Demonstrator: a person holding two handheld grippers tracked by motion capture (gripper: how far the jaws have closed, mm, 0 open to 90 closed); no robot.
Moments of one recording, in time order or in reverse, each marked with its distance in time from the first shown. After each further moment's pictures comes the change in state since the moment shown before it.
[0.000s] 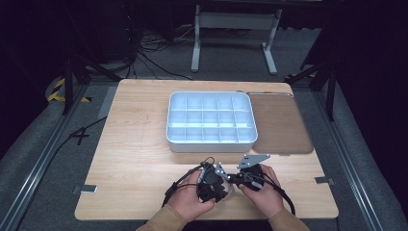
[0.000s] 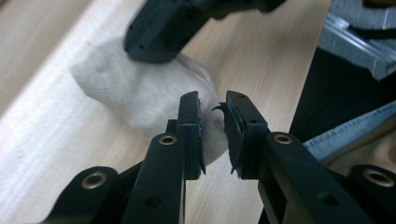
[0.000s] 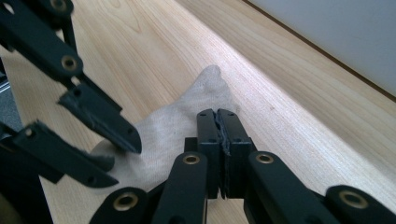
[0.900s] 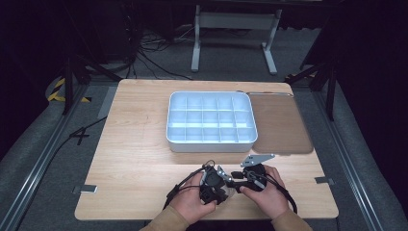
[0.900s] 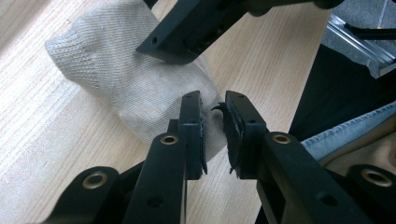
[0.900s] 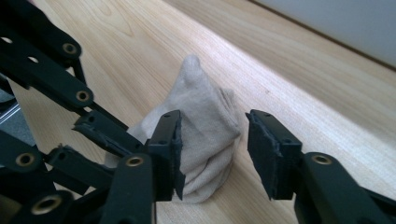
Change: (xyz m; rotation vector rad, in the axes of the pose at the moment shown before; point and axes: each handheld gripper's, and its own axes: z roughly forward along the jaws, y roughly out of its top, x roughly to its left) left arm 0.000 -0.003 0.009 0.017 -0.018 -0.047; right arm -0.001 -0.005 -0.005 0.005 0.007 0.134
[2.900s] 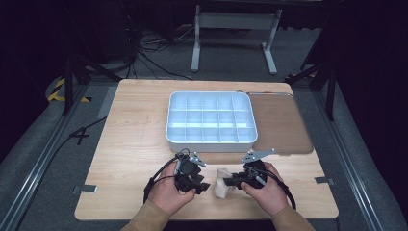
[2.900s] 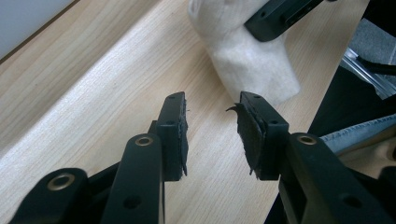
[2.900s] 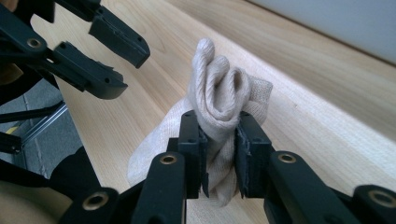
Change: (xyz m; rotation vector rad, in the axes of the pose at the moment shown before) left arm 0.035 -0.024 -0.056 -0.082 0.057 -0.118; right arm 0.000 0.012 -0.009 -0.014 0.113 0.039
